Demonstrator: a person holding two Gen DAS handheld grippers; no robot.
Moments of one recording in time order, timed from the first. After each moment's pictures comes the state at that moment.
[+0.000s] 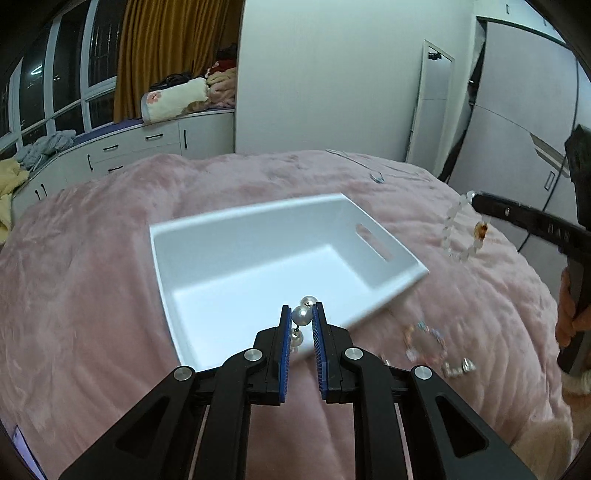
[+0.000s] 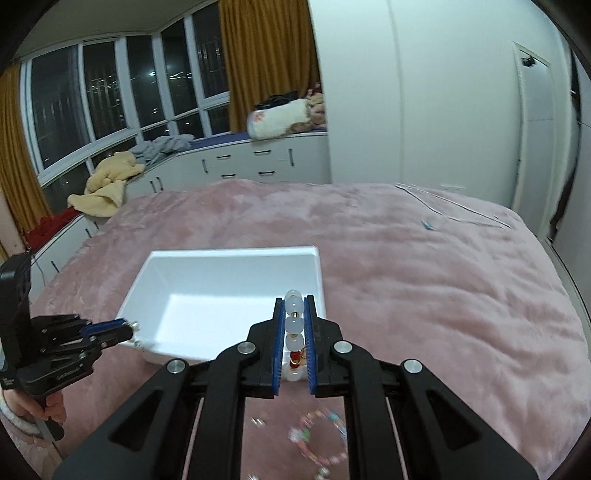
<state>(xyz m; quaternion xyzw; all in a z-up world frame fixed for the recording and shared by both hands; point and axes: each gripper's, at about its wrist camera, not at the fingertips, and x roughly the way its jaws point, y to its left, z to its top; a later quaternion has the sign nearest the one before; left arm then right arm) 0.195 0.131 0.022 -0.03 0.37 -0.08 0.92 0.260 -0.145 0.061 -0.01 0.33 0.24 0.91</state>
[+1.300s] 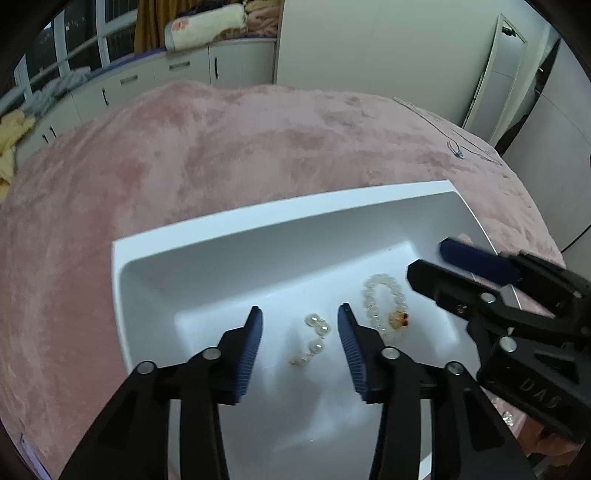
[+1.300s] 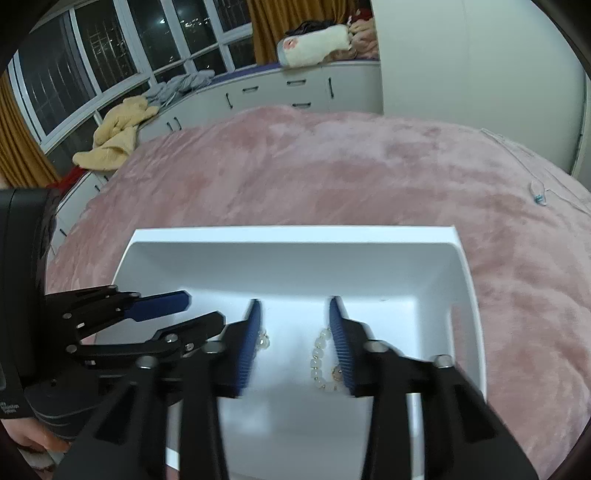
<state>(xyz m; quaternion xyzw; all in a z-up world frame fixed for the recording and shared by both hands) 0.332 0.158 -0.036 -0.05 0.50 -0.01 0.87 0.356 -0.020 -0.021 -0.03 0.44 0.28 0.85</state>
